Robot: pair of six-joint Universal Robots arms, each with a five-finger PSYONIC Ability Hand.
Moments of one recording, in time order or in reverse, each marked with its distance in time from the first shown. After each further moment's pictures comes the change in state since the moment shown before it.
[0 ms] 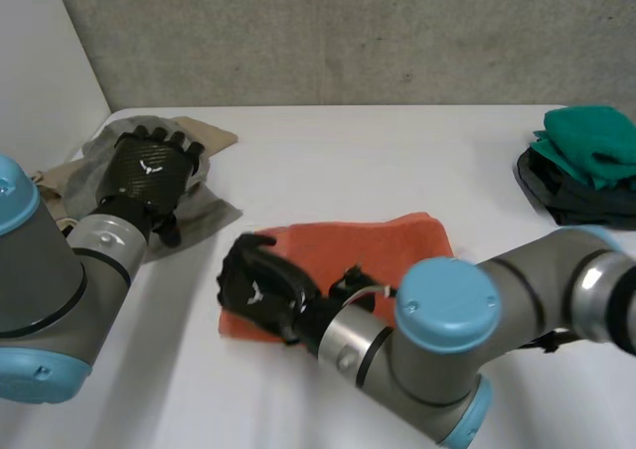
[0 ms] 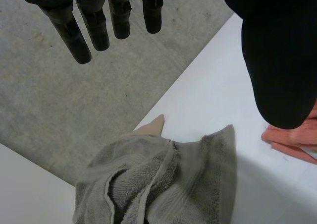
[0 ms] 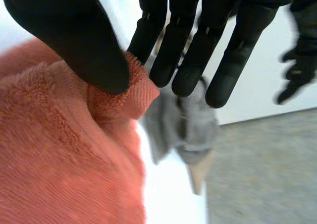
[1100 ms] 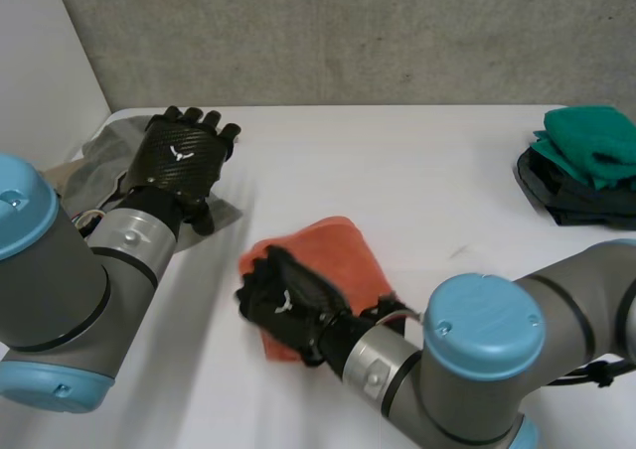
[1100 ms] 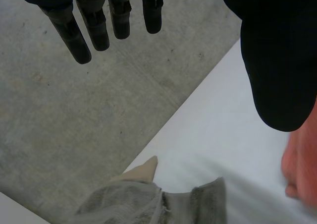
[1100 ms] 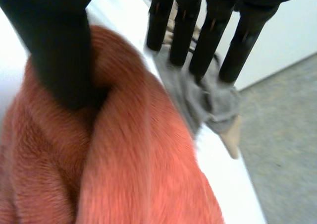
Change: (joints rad) left arm -0.110 0.016 0.036 0.029 -0.016 -0.054; right arm -0.011 -0.141 0.163 0.051 0.097 0.231; left_hand 0.000 0.000 0.000 0.000 0.000; right_hand -0.522 -0.494 -0.436 -0.432 -0.463
